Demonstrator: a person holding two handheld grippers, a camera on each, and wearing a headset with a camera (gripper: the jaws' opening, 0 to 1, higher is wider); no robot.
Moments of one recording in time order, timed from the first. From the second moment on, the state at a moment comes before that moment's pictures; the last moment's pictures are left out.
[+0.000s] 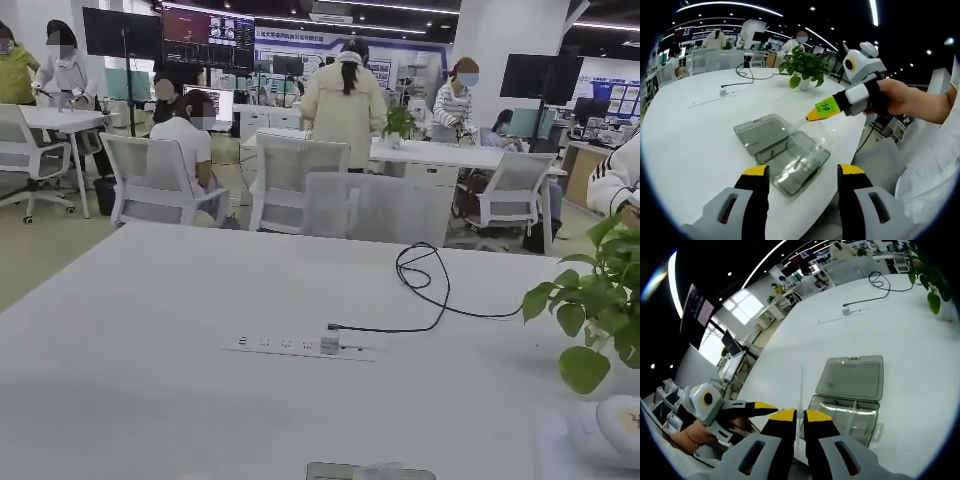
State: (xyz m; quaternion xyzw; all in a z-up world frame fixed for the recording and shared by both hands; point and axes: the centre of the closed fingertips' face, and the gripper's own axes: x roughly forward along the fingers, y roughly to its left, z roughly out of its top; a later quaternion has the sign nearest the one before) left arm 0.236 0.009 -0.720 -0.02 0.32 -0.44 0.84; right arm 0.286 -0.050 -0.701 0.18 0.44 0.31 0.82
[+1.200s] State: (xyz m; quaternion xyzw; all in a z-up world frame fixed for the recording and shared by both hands) left arm 0.217 0.030 -0.746 0.06 0.29 -0.52 0.81; right arm 0.281 -0.051 -0.771 0.16 0.61 0.19 0.75
